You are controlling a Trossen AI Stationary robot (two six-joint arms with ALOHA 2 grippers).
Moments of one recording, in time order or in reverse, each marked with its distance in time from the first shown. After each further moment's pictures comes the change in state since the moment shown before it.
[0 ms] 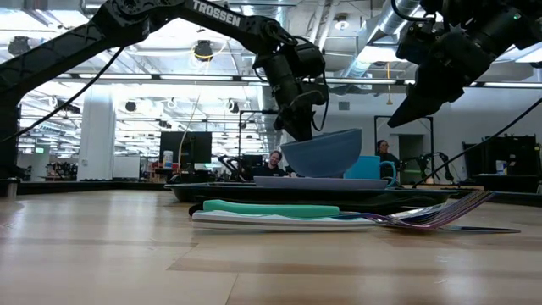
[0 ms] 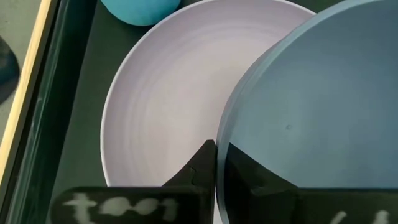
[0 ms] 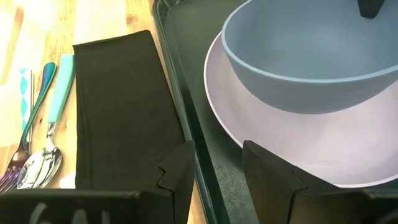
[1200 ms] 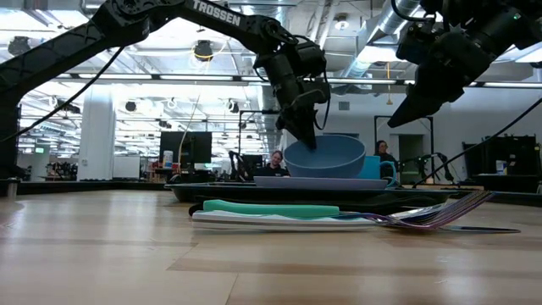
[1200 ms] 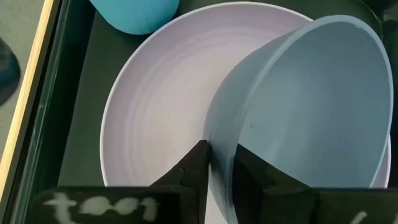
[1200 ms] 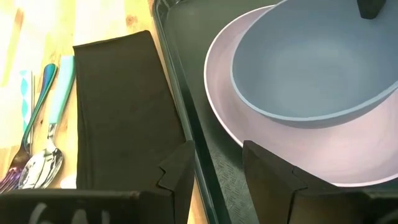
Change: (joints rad) left arm -0.007 0.000 0.000 0.017 0.000 0.017; right arm 0.000 0.000 0.000 0.000 0.000 0.008
